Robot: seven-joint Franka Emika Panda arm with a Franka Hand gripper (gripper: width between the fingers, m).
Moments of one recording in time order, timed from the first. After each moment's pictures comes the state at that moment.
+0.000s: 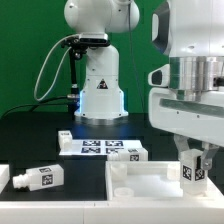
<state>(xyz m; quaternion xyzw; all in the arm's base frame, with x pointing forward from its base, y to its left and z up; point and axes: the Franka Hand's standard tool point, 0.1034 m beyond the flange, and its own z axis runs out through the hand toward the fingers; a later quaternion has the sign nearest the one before) 0.635 0.113 0.075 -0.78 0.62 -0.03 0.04</state>
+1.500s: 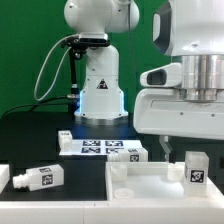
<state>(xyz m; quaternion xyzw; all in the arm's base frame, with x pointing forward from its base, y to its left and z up) 0.642 0.113 0.076 -0.99 0.16 -0.06 0.01</state>
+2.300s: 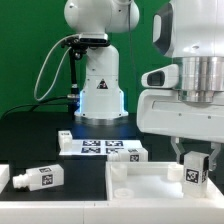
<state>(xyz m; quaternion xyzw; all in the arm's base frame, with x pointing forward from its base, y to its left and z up) 0.640 0.111 0.075 -0.90 0.42 -0.05 0.02</state>
